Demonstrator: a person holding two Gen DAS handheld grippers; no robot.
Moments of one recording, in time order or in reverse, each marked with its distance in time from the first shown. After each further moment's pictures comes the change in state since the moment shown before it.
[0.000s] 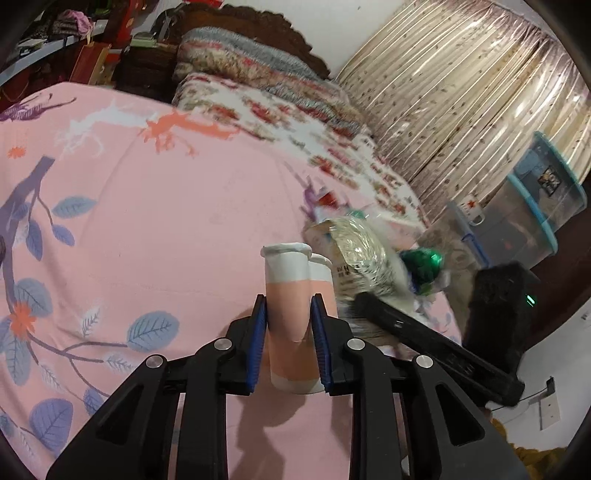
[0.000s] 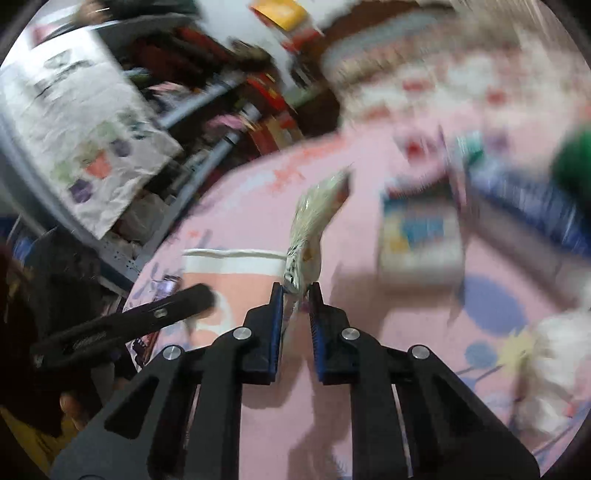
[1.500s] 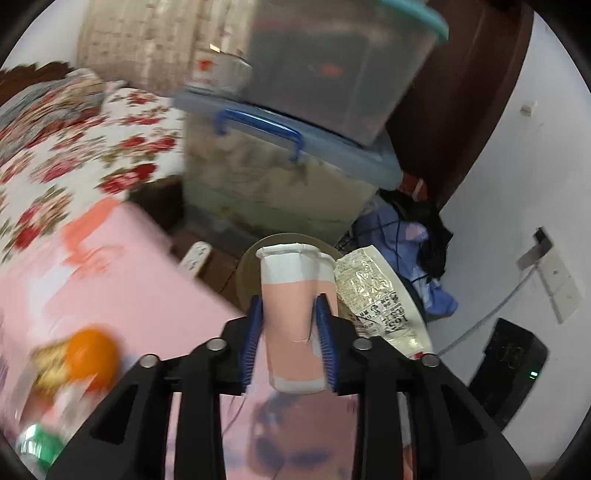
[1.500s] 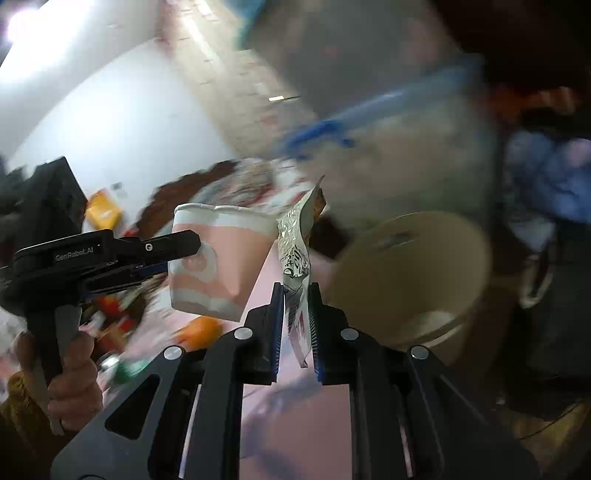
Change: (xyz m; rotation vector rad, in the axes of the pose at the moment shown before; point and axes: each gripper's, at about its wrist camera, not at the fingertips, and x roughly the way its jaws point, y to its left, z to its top) left arm 0.304 -0.512 -0.042 0.775 0.359 -0.331; right arm -0.368 -0.302 -0.074 0.479 -0.651 -0.638
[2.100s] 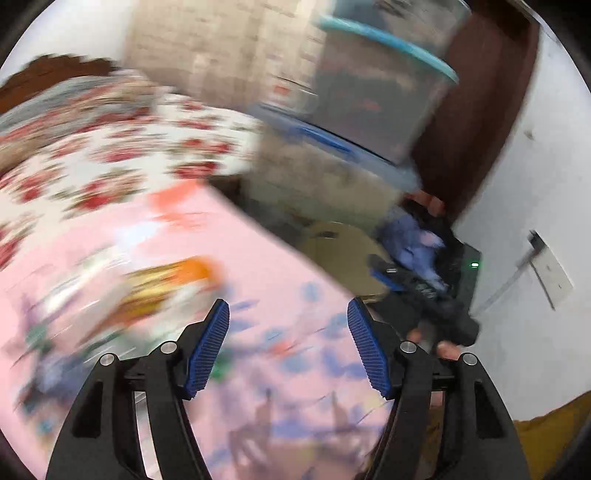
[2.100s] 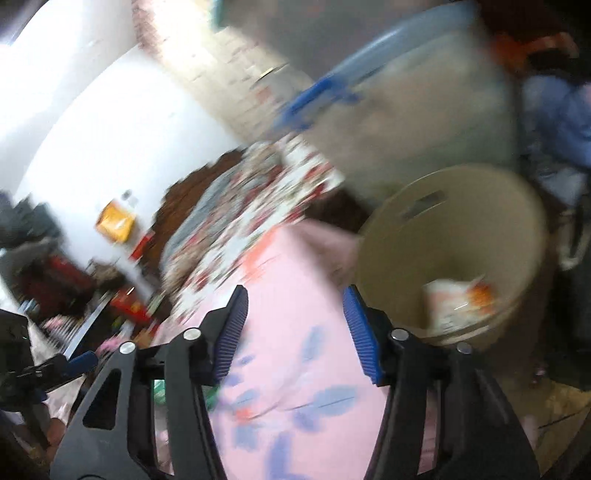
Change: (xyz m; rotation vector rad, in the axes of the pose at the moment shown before) left arm -0.177 0.089 -0.124 -0.135 -0.117 0.111; right arm 0.053 0.022 -0.017 0.098 0.122 0.173
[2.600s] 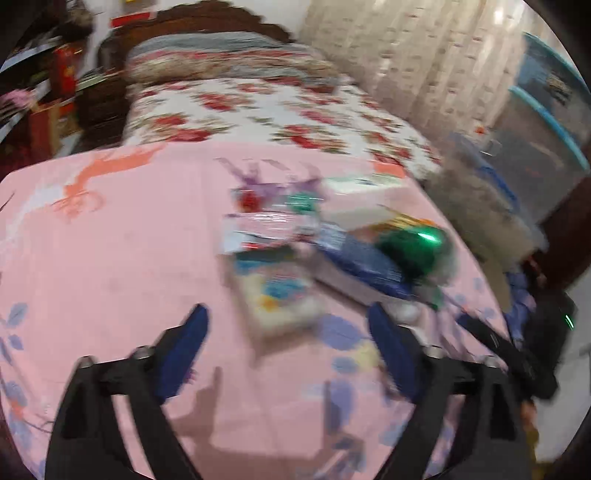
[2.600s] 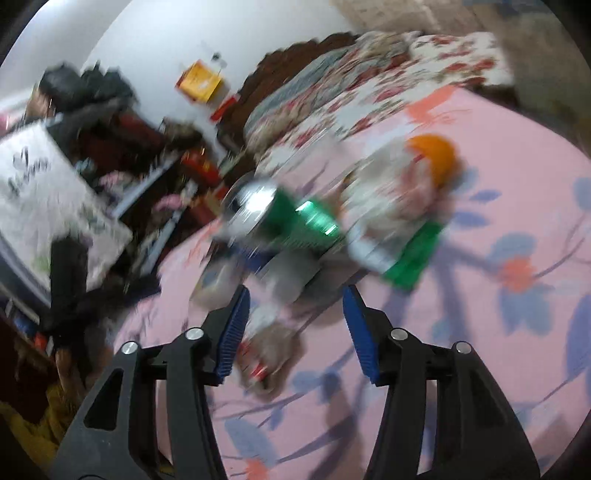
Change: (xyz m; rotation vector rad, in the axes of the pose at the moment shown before) left arm -0.095 0.178 -0.114 -0.419 0.012 0.400; right arm 0.073 0.167 -0.151 -0.297 0.443 0.227
